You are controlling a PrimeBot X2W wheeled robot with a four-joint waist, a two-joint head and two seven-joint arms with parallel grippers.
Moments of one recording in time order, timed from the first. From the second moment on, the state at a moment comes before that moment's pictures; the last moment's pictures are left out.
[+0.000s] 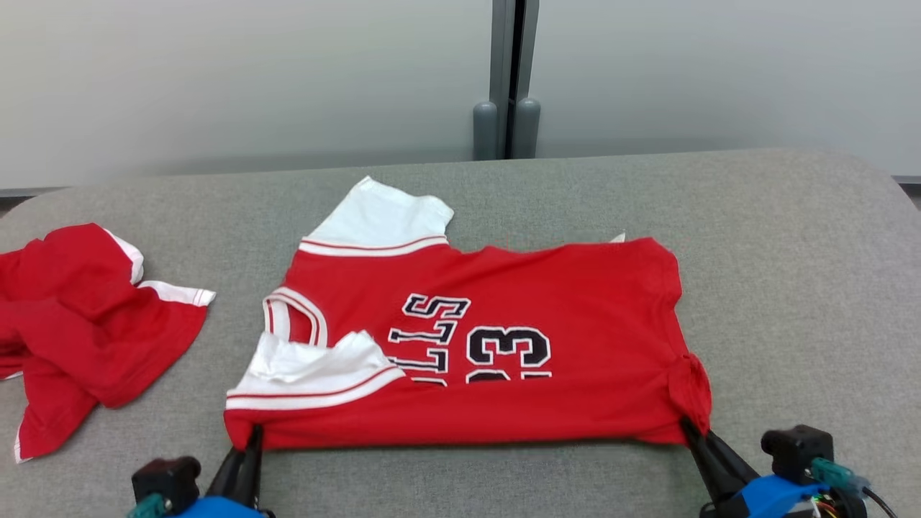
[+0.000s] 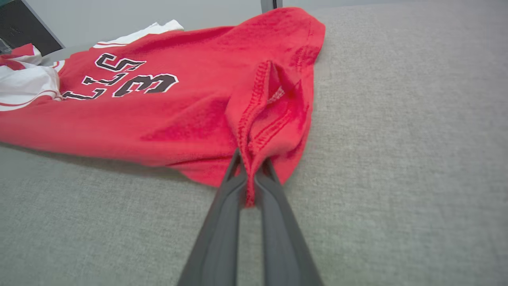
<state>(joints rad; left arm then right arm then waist) -0.17 0.29 -0.37 0.65 -0.62 -0.11 -0.26 -0.15 -0.25 0.32 0.55 0.46 0.13 -0.21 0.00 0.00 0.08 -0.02</state>
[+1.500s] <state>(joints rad) 0.06 0.25 -0.09 0.14 -0.26 0.09 -0.26 -0.05 -0.12 0.07 0.26 0.23 0.13 -0.25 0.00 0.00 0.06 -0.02</state>
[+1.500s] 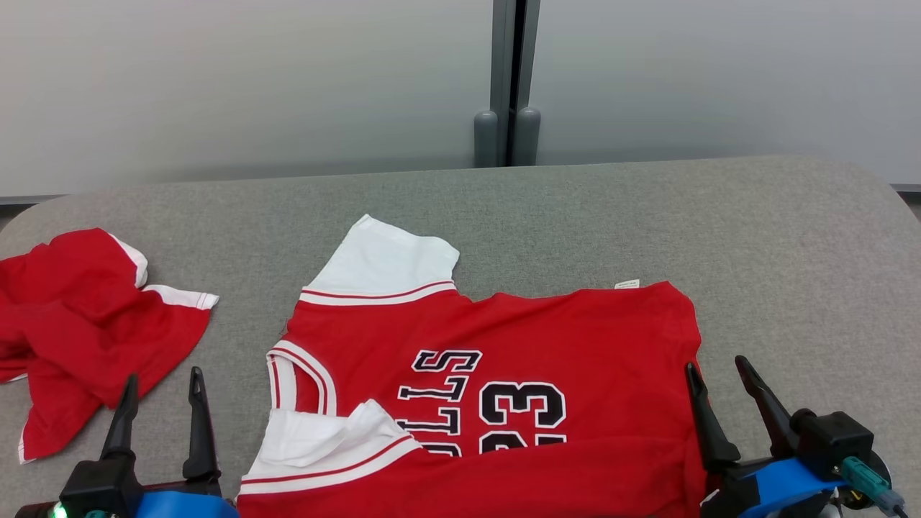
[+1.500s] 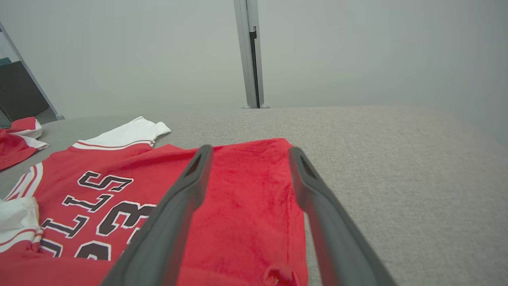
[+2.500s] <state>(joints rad) 0.12 0.25 -0.05 0.16 -0.28 0.06 -0.26 0.03 -0.07 0.01 0.20 0.15 0.13 -0.19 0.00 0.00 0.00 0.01</state>
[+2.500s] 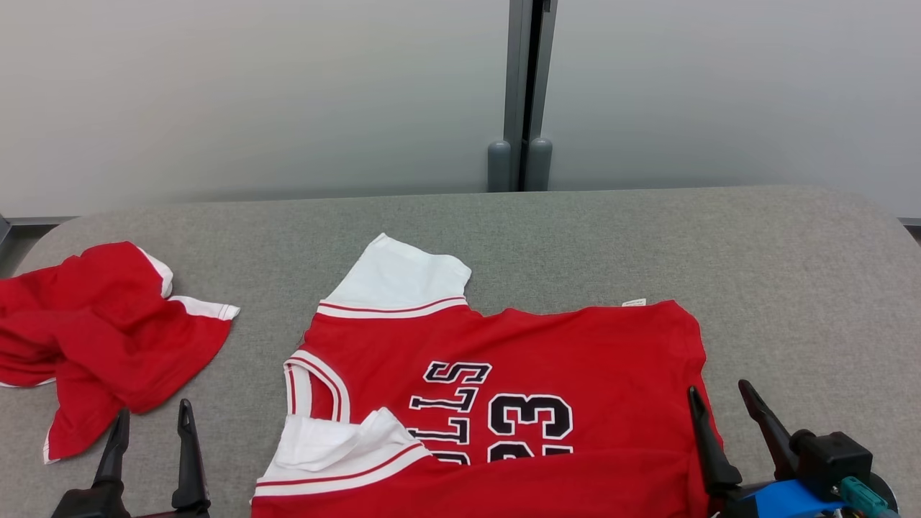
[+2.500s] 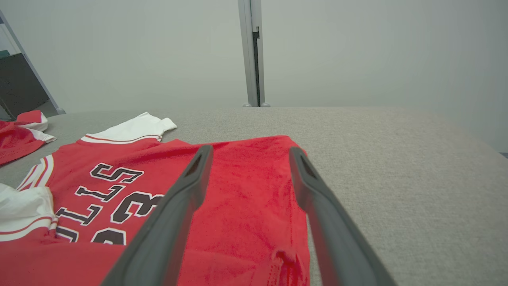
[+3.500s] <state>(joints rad) -0.32 0.37 -0.09 0.20 -0.29 -0.04 -0.18 -0.27 -0.14 0.05 0.24 0.14 0.13 -0.10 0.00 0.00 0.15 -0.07</state>
